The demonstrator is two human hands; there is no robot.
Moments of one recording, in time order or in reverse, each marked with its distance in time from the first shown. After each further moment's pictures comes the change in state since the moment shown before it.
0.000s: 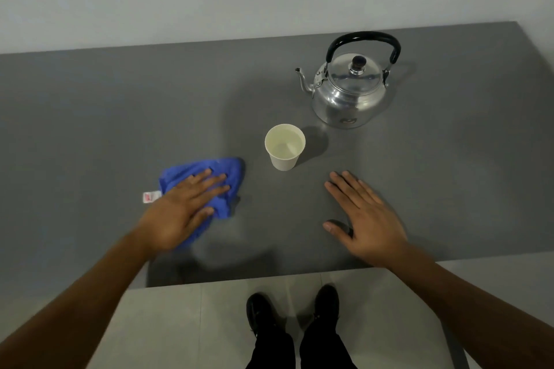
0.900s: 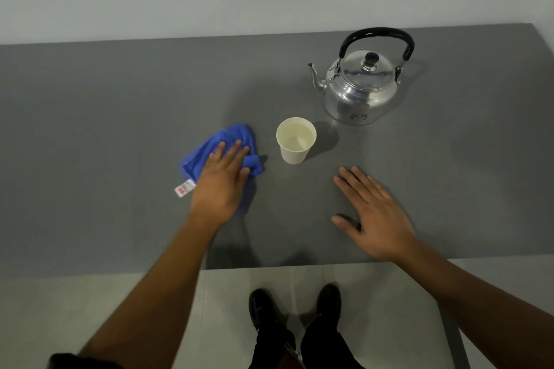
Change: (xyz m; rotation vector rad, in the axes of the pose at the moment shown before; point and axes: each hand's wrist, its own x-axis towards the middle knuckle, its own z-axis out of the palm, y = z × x) left_hand 0.061 0.050 0.023 -0.073 0.245 -0.448; right_hand -0.001 -0.001 0.000 -0.051 -0.019 -0.006
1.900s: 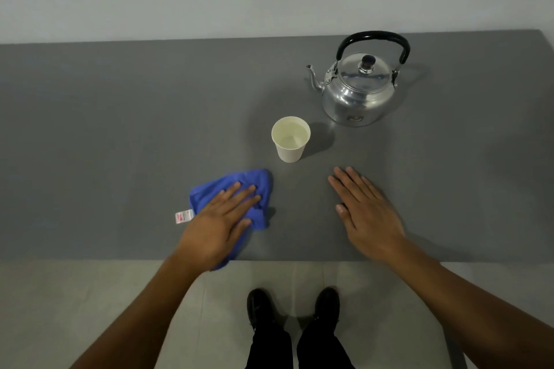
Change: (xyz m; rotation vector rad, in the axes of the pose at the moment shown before) left_hand -0.087 0.008 0.003 0.040 -0.180 0.213; right_hand 0.001 0.000 0.001 0.043 -0.028 0.021
